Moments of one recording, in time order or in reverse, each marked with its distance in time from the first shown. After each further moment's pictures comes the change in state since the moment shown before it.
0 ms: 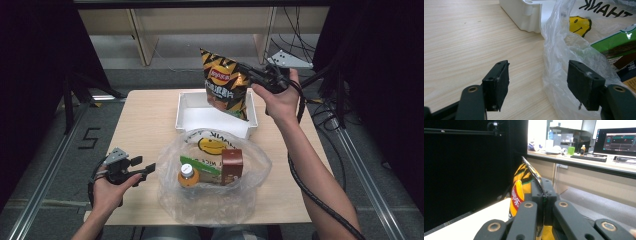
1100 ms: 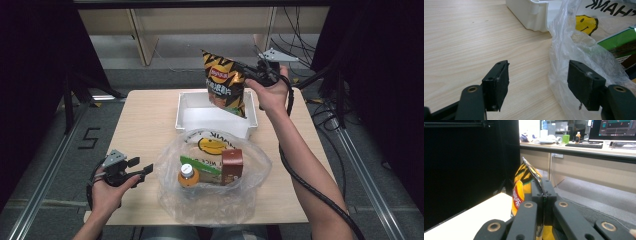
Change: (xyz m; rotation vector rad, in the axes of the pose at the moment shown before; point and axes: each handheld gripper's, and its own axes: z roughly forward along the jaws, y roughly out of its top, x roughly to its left) left arm 0.002 -0.005 -0.004 -0.012 0.038 0.001; right arm -0.025 -0.018 0.042 0.065 -0.050 0.066
